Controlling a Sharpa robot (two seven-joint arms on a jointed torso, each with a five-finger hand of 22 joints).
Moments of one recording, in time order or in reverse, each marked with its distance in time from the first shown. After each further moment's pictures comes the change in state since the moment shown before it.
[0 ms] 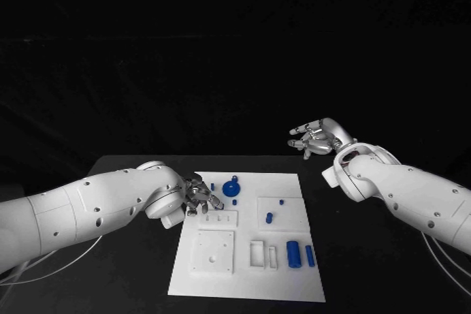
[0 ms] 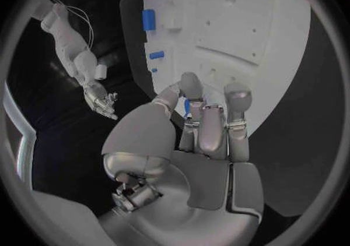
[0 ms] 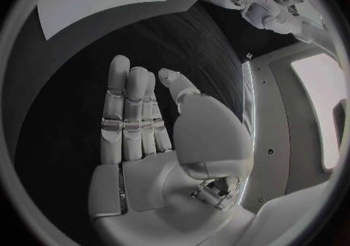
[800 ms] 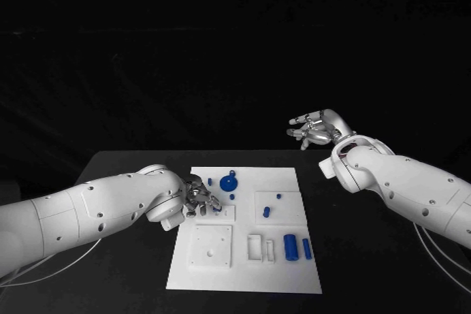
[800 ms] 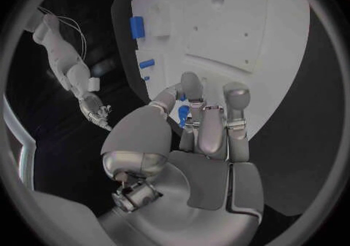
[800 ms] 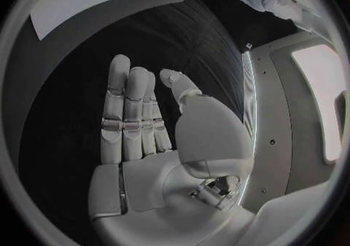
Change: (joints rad) left arm -0.029 0.016 -0.014 -0.005 -0.065 -0.019 0.000; left_hand -0.097 0.016 0.051 -0.043 0.069 0.002 0.002 -0.002 0.147 0.004 -0.003 0.026 -0.047 0.004 0.004 0.008 -0.018 0.016 0.006 0.023 -0.025 0.001; right arm 0.002 0.014 0.007 -0.024 0.084 -0.015 0.038; right_hand -0.032 0.002 -0.014 -0.018 0.065 0.001 -0.001 0.000 0.000 0.000 0.000 0.000 -0.014 0.007 0.000 -0.024 0.021 -0.001 0.000 0.000 0.023 -0.067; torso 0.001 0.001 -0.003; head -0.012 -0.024
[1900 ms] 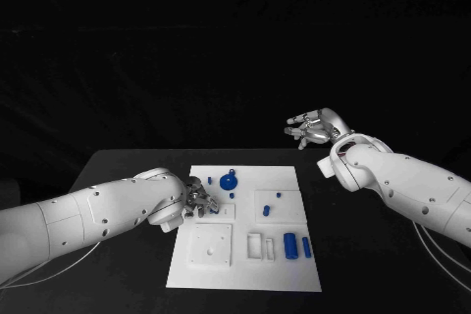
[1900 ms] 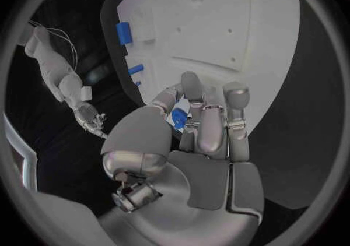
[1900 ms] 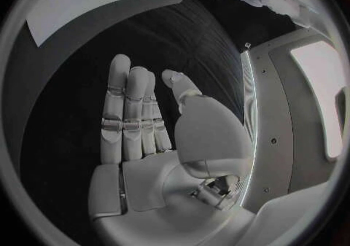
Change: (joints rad) left arm -0.023 0.016 -0.004 -0.025 -0.085 -0.010 -0.007; left_hand 0.001 -0.001 -0.002 -0.007 -0.003 0.000 0.000 0.003 0.035 -0.002 -0.002 0.004 -0.021 0.000 0.000 0.000 -0.029 0.015 -0.007 0.007 0.000 0.000; right arm 0.000 -0.003 0.000 0.012 0.009 0.018 -0.008; right_hand 0.000 0.013 -0.056 0.034 -0.012 0.001 -0.002 0.000 0.000 0.000 0.000 0.000 -0.006 0.000 0.000 -0.012 0.001 0.000 0.000 0.000 0.010 -0.060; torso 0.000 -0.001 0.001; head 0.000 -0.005
